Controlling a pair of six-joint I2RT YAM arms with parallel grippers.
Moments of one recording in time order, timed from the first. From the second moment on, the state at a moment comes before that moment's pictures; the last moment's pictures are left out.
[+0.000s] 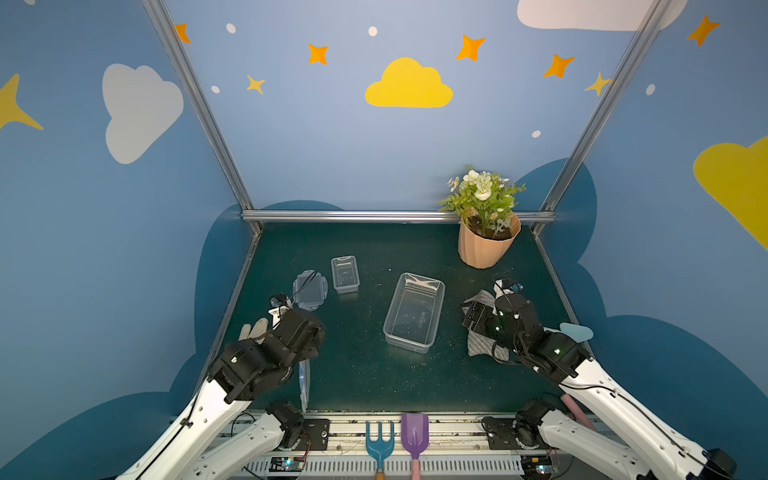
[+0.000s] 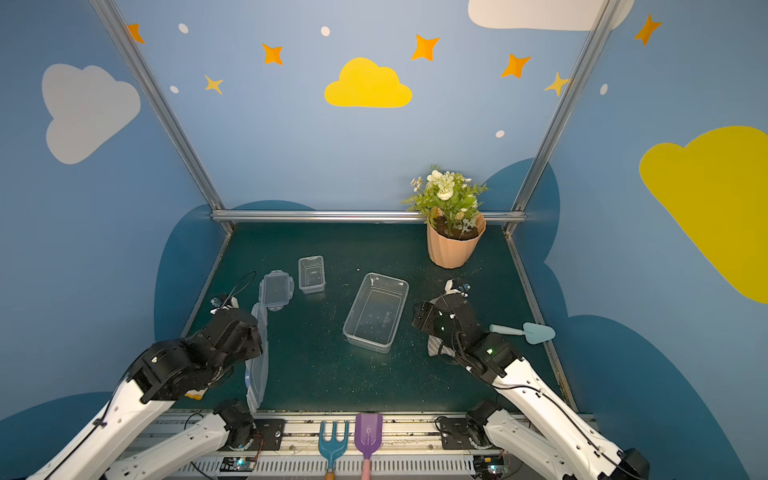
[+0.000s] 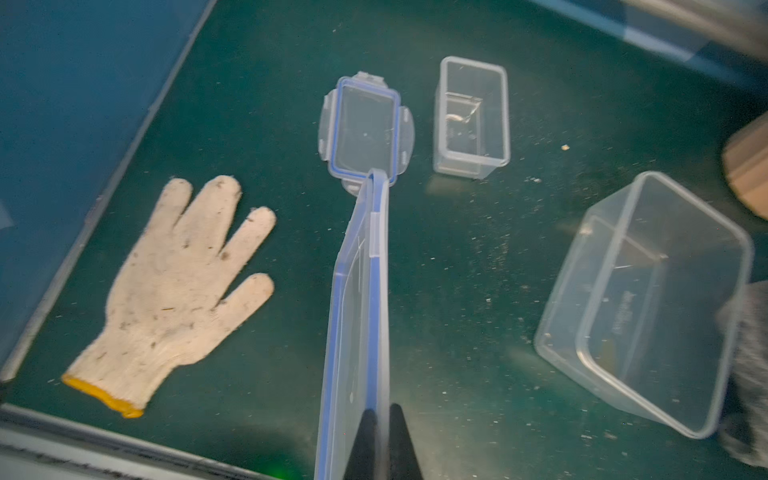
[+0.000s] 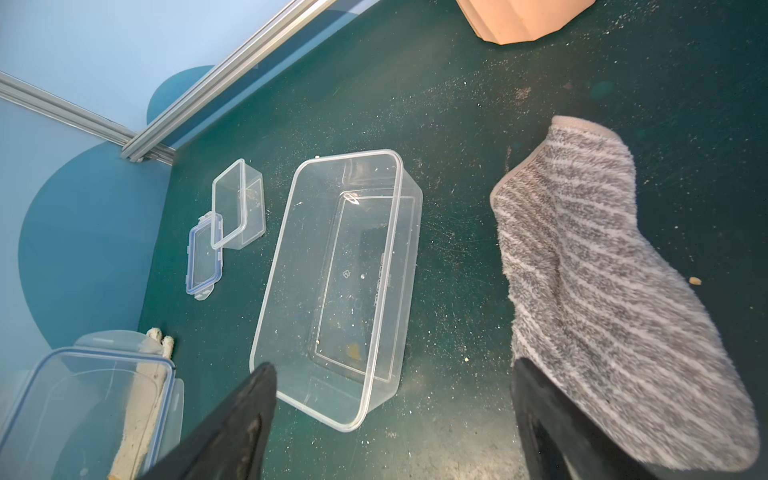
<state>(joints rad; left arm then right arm) -0.68 0.77 1.01 -1.32 -0.49 -0.90 0.67 0.83 0.77 -0.60 0.20 0.83</state>
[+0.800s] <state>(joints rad) -1.01 1.35 0.90 -1.13 -0.58 -1.08 0.66 0.76 0.74 -0.60 0.21 0.83</state>
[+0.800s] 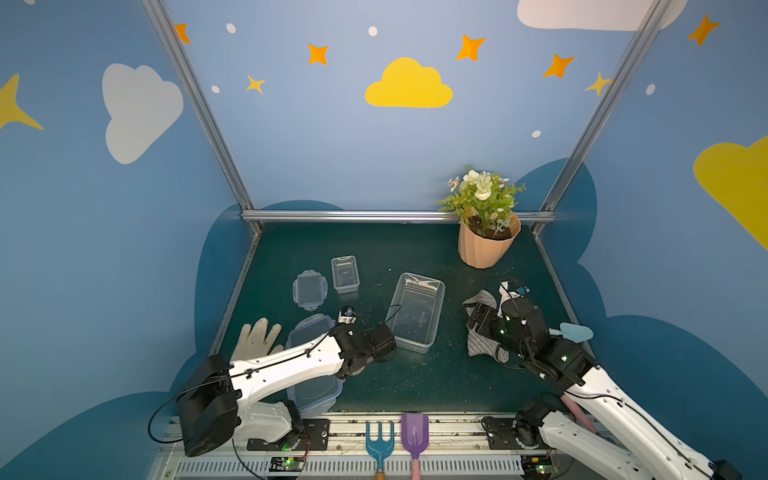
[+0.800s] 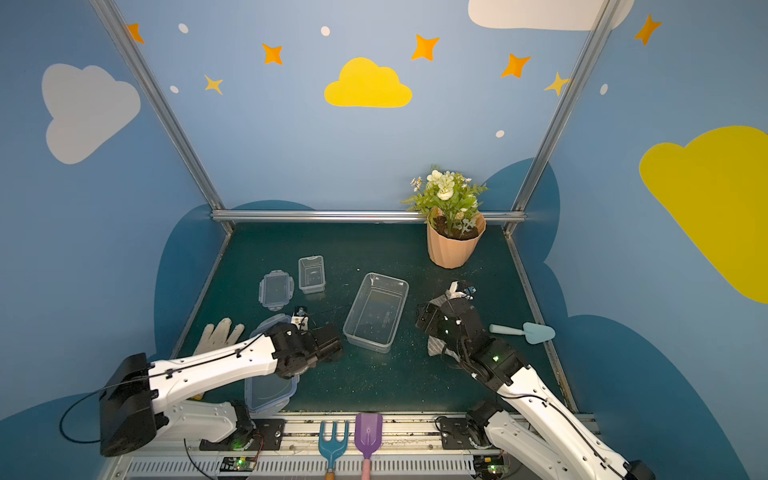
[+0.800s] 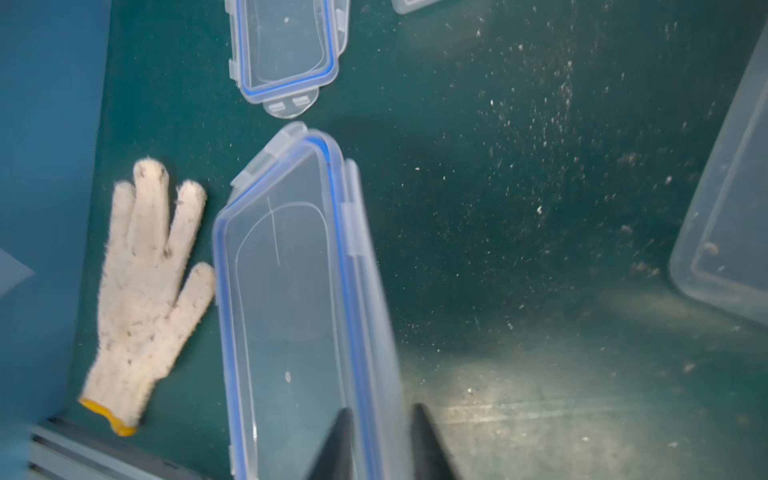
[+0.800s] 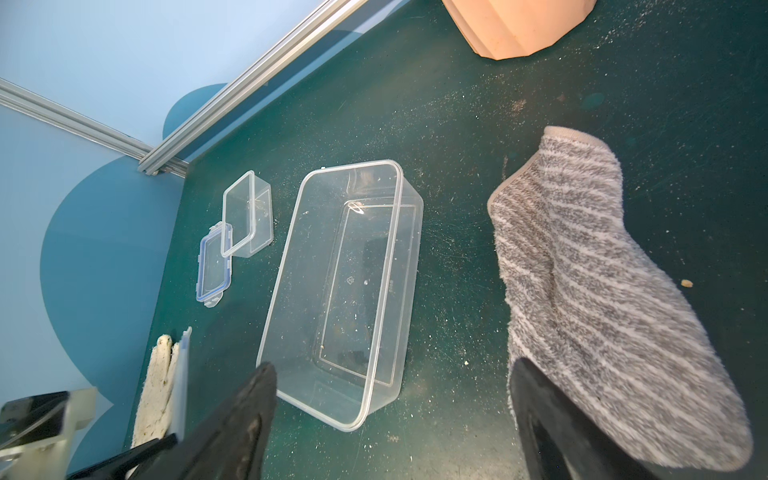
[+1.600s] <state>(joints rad) -0.59 1.10 0.90 -0.54 -0.13 -0.85 0.27 1.26 0.80 -0.80 0.02 0.69</state>
